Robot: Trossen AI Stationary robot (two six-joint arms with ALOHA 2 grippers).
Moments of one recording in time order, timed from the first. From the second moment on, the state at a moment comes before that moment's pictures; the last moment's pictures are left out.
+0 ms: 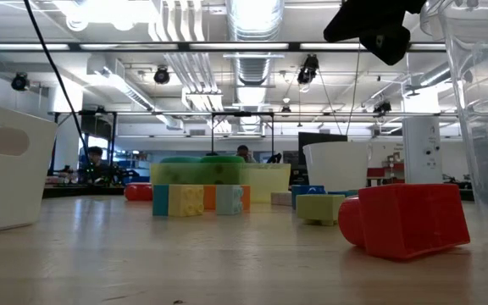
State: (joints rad) left arm -0.85 1.59 1.16 -1.22 0.04 -0.81; right arm 0.43 1.34 0.92 -0.25 0.41 0.70
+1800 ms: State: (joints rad) left arm -0.85 1.59 1.02 -1.07 0.14 -0.94; right arm 0.43 1.34 0.92 -0.18 0.41 0.65
